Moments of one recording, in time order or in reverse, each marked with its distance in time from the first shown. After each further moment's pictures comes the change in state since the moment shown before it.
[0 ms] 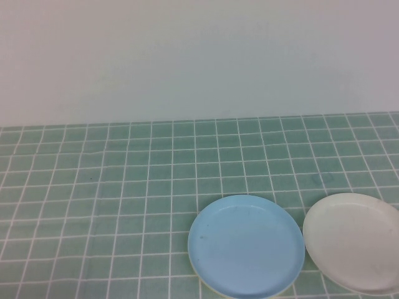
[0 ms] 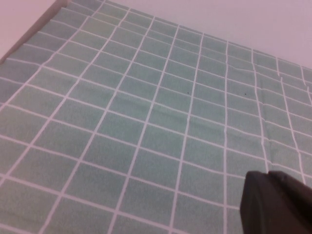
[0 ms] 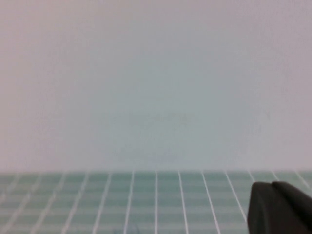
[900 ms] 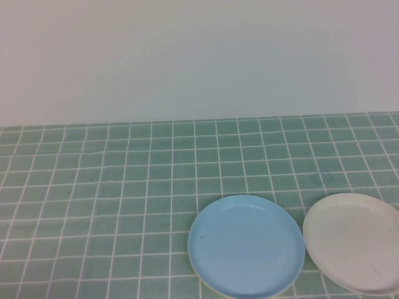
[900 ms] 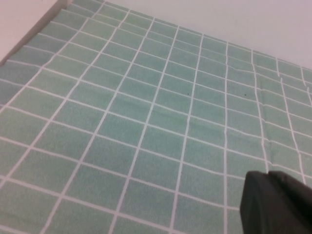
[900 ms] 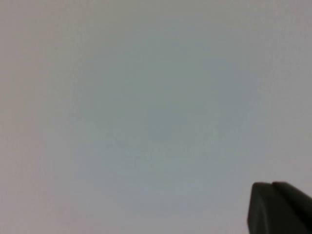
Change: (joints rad) right arm 0.000 -0.006 -0.276 -0.606 -0.045 0.701; left arm 0.000 0.000 0.000 0.000 -0.002 0.005
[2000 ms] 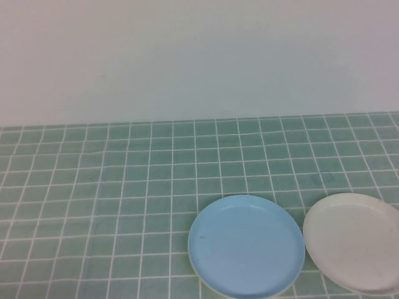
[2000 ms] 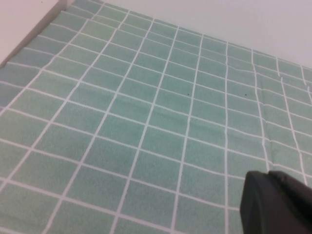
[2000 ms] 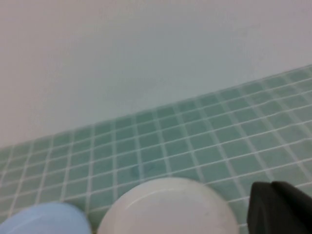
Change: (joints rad) right arm 0.000 0.142 -0.106 0.592 0.552 -0.425; left arm 0.000 0.000 0.000 0.000 -0.002 0.007
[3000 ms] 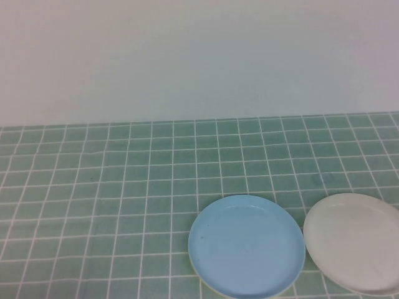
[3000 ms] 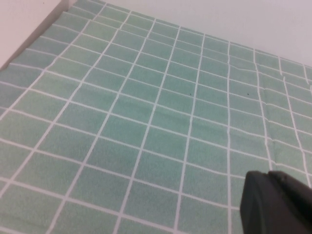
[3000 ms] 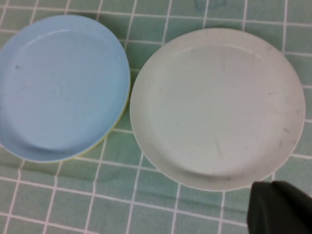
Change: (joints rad) right arm 0.037 0.718 -0.380 0.397 0.349 -0.583; left arm 0.000 0.002 0.000 0.008 -0.002 0.002
